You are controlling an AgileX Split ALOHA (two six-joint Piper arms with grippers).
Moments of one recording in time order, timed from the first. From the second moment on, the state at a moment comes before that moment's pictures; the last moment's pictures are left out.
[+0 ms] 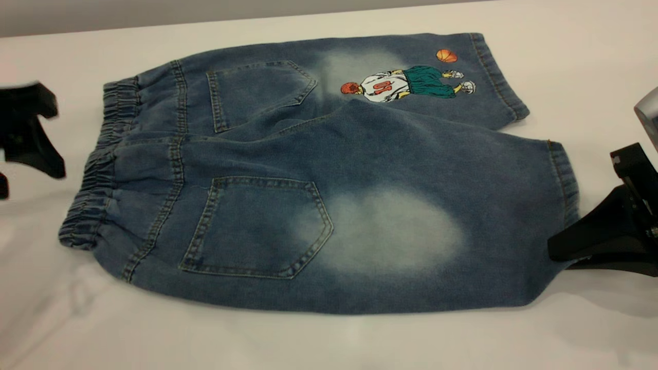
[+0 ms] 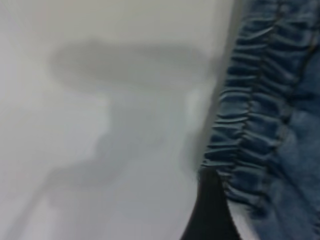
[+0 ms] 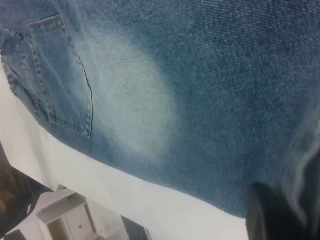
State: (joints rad) left arm -0.04 1.66 -0.57 -0.16 0.19 -0.22; right arm -0.21 2.16 -0.47 1.61 0.88 -1.57
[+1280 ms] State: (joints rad) left arm -0.14 1.92 -0.58 -0.16 0.10 -0.19; right arm -0.21 2.16 -0.47 1.60 0.89 -1.57
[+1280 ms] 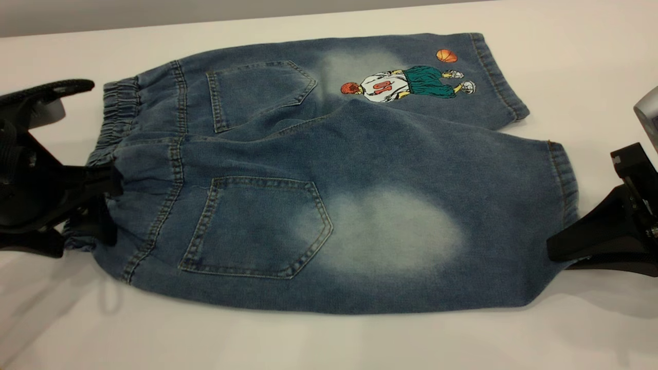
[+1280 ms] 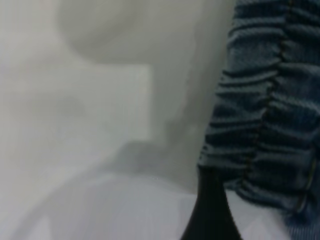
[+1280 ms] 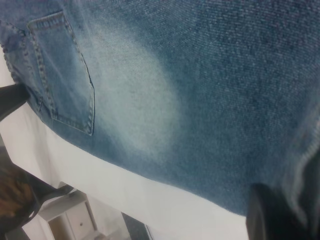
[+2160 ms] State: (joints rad) left arm -0.11 1.92 -0.64 -0.10 0.16 -0.19; right arm -0.21 2.16 -0.47 1.59 0.89 -1.57
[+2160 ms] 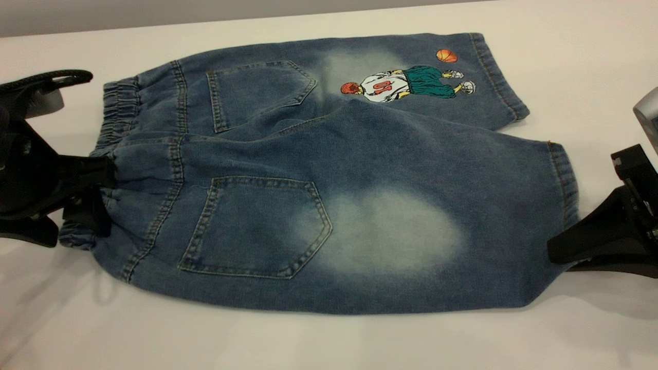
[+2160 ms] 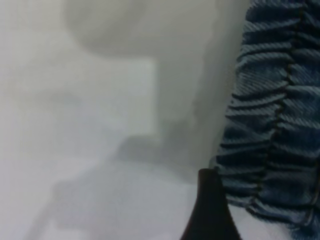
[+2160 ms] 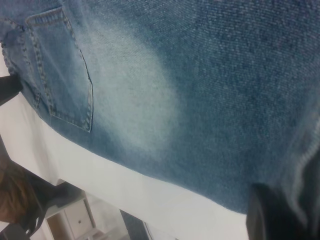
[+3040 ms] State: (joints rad) left arm -0.11 1.96 -0.64 -0.11 0.08 -0.19; right arm -0.21 2.16 -0.47 1.59 0.90 -1.57
